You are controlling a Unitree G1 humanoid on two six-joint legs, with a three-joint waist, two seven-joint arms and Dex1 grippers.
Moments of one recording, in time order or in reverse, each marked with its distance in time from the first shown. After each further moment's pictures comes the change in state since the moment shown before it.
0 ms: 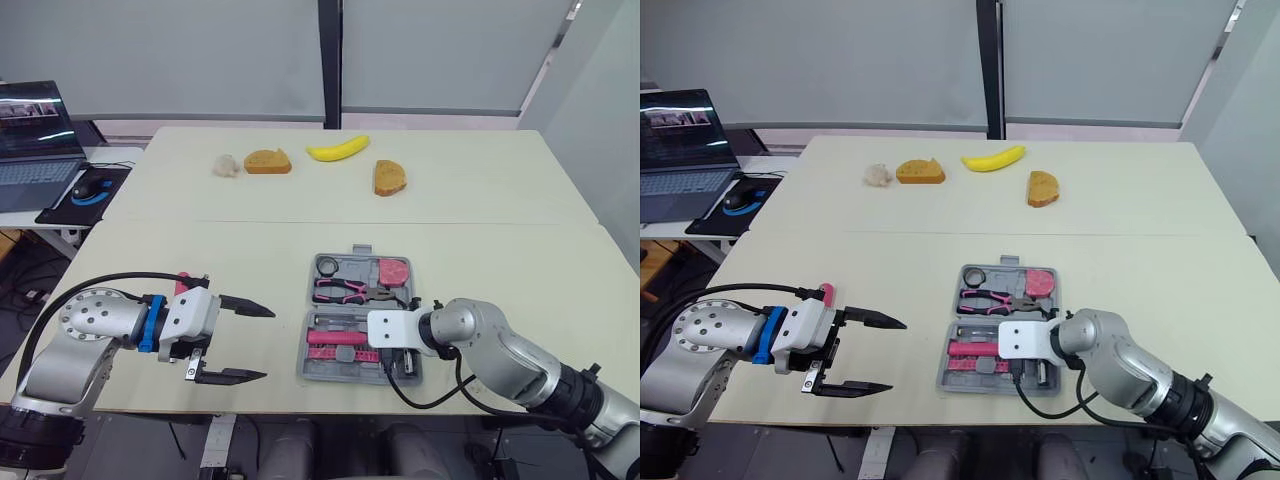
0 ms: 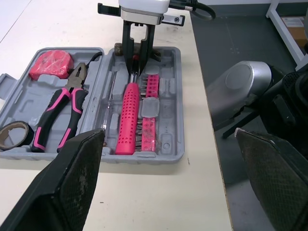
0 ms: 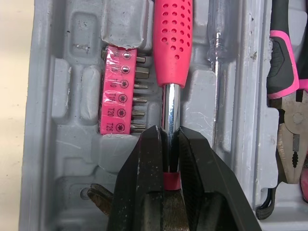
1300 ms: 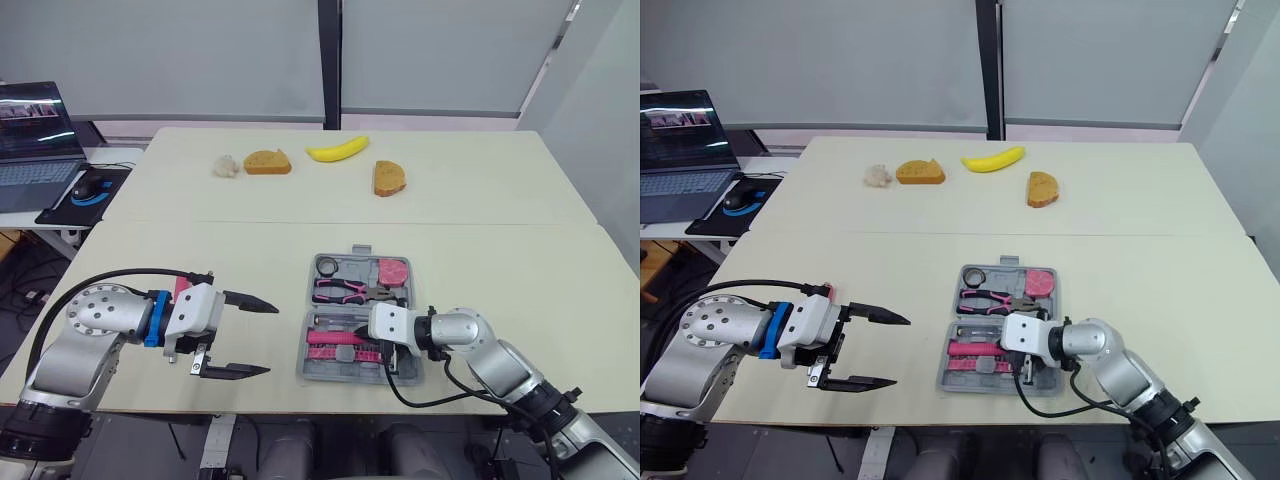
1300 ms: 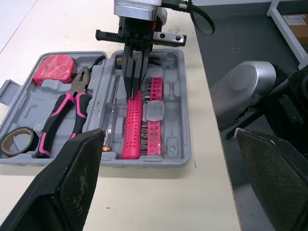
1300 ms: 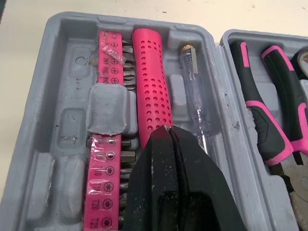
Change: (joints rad) left arm -0.041 -0.018 -0.021 0.025 0.016 -0.013 0.002; right arm 0.166 0.206 -0.251 0.401 0.153 -0.606 -0.076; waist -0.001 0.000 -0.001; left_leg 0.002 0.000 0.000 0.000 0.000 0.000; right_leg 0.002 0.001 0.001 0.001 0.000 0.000
